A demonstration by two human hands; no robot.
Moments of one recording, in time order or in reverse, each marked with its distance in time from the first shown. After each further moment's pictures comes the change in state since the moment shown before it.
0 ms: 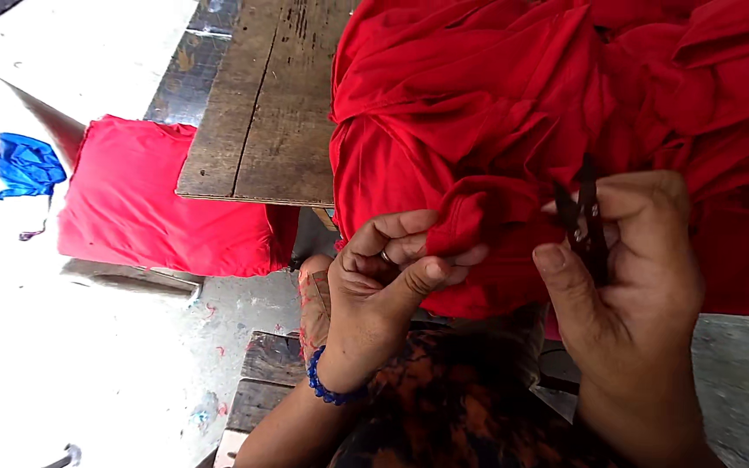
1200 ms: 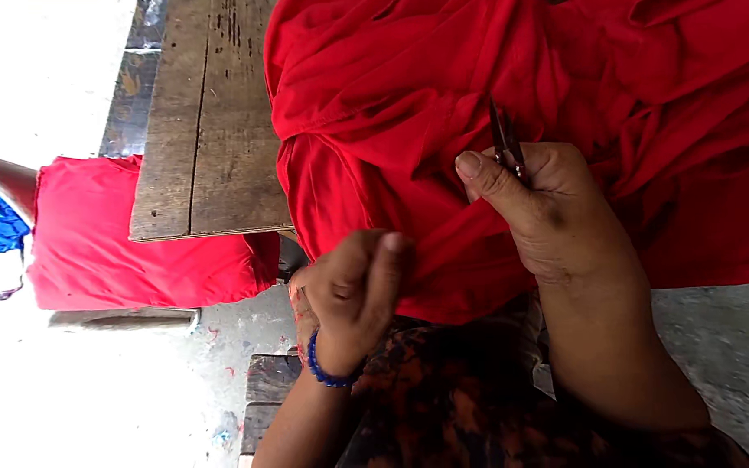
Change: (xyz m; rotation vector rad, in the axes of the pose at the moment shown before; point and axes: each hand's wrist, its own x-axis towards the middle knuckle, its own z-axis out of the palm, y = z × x) left_hand 0.032 -0.026 -0.023 0.946 -0.090 0.431; right_hand 0.052 0.046 0.020 0.450 -0.126 0.249
